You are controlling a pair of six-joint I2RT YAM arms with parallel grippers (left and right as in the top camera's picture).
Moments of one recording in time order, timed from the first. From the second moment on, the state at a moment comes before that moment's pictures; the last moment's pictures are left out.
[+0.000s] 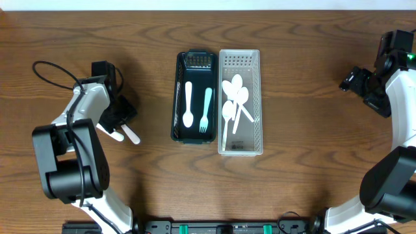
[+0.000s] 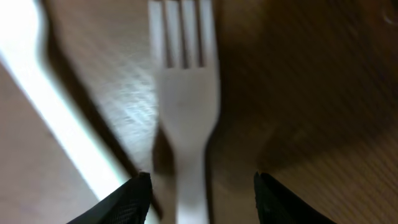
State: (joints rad) left arm 0.15 1.90 1.18 -0.81 -0.04 -0.56; right arm -0.28 1.76 1.52 -1.10 0.14 0.44
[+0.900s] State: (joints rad) left arm 0.14 1.88 1.25 -0.91 0.20 -0.48; right arm -0.28 1.76 1.52 -1.10 0.14 0.44
